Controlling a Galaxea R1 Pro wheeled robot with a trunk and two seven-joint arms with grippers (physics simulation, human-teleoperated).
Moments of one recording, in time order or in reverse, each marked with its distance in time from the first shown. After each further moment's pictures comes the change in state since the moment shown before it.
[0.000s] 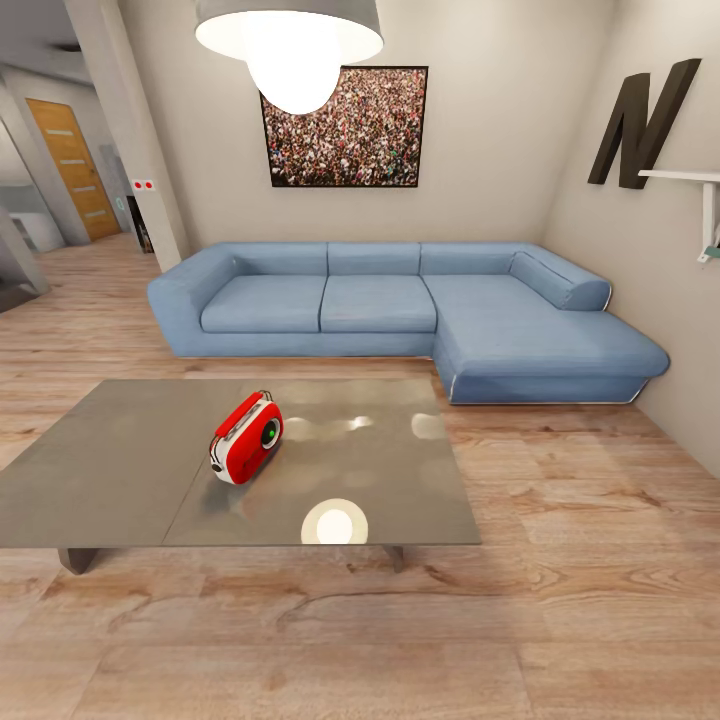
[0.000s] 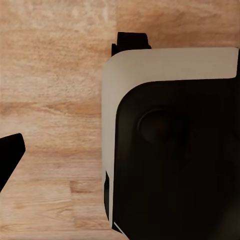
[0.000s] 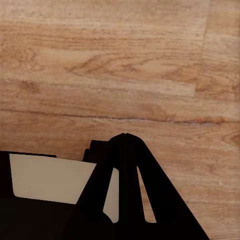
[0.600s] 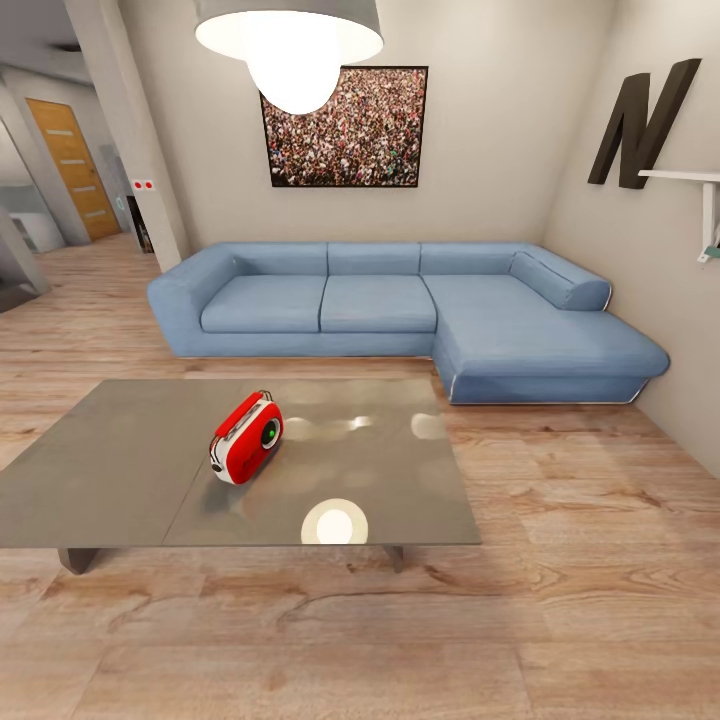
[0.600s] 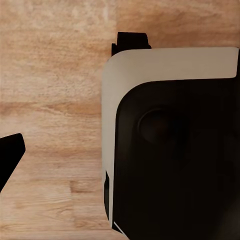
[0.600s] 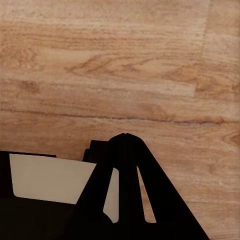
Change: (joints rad) left arm 0.000 0.000 0.000 0.000 -0.001 0.000 0.000; right arm 0.000 0.000 0.001 0.000 0.000 0.000 0.000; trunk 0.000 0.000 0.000
